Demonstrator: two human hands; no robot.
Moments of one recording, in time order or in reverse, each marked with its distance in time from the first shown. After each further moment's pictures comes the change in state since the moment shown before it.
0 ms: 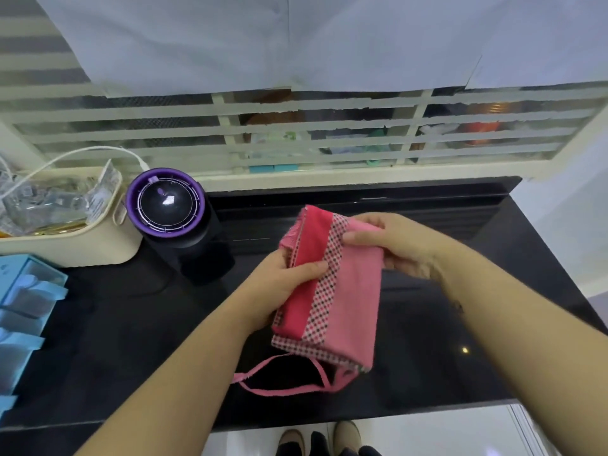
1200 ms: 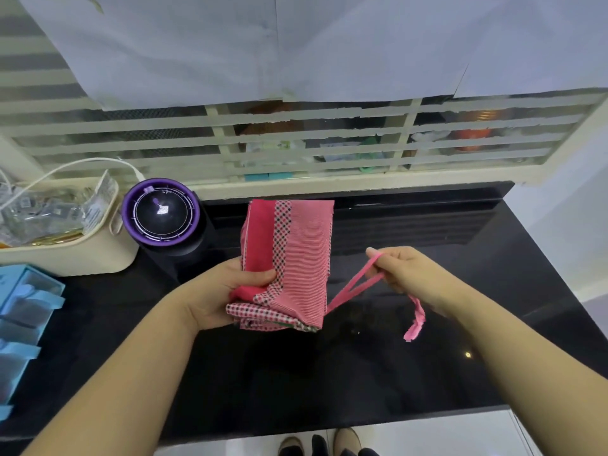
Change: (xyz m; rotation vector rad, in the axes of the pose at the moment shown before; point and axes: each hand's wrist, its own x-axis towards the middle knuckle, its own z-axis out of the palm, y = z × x) left_hand -0.008 0.010 -0.054 -0.163 -0.159 -0.133; right_hand -0.020 0.042 -0.020 -0.396 0.256 -0.097
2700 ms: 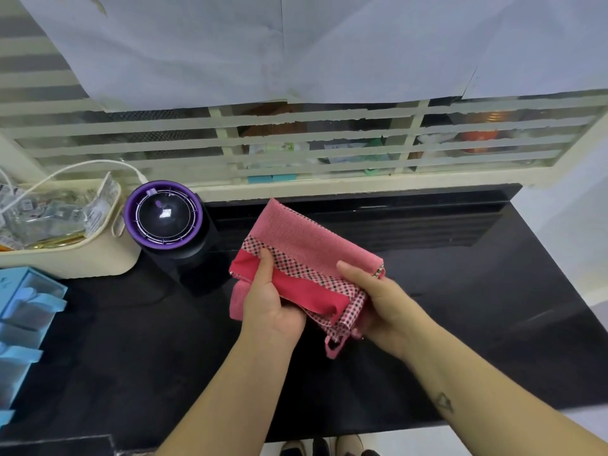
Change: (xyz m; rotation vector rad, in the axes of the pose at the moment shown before) left_hand 0.030 -0.019 0.080 -0.923 0.600 0.187; right_hand -0.008 -0.021 0.063 1.018 0.025 0.255
